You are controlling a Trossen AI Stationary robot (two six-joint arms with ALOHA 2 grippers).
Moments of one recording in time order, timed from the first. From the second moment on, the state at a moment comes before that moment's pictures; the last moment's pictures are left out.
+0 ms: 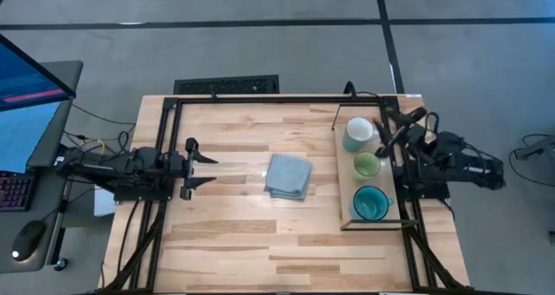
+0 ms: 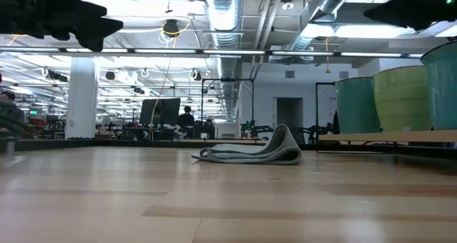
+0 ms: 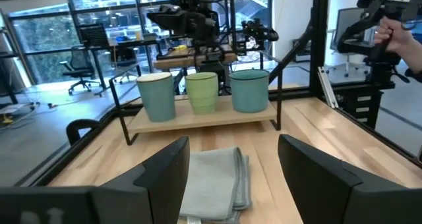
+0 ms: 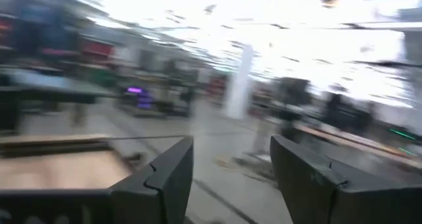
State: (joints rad) left arm -0.10 0.20 0.14 0.09 -0.07 0.09; right arm -0.06 0.00 0.29 -0.01 0.62 -0.44
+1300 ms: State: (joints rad) left arm 0.37 0.20 0.14 0.11 0.05 0.07; right arm -0.45 0.00 0.29 -0.17 0.34 -0.33
